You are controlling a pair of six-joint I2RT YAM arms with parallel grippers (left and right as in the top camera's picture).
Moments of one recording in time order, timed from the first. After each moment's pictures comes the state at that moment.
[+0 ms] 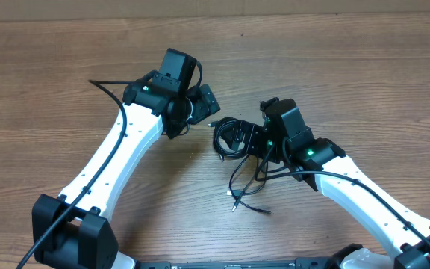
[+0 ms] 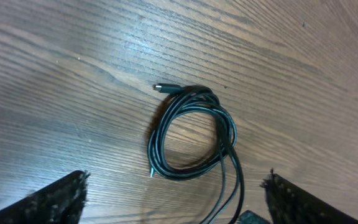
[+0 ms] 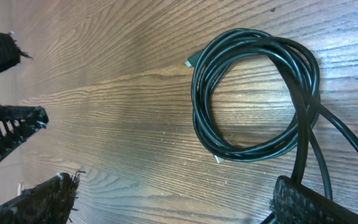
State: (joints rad) left arm -0.39 1.68 1.42 -0.89 0.15 -0.87; right arm 0.51 1.42 0.87 -0.32 -0.30 0.80
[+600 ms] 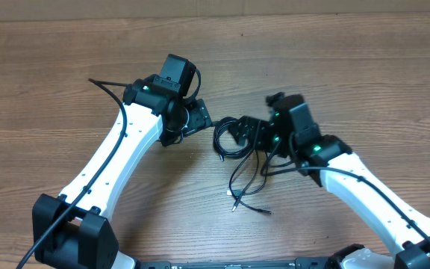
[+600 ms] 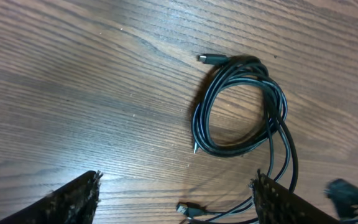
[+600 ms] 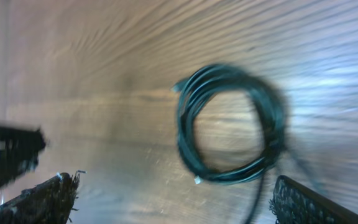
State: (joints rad) left arm -0.39 1.68 1.42 -1.04 0.12 -0.78; right arm 0.44 1.42 0.88 -0.31 -0.29 0.69
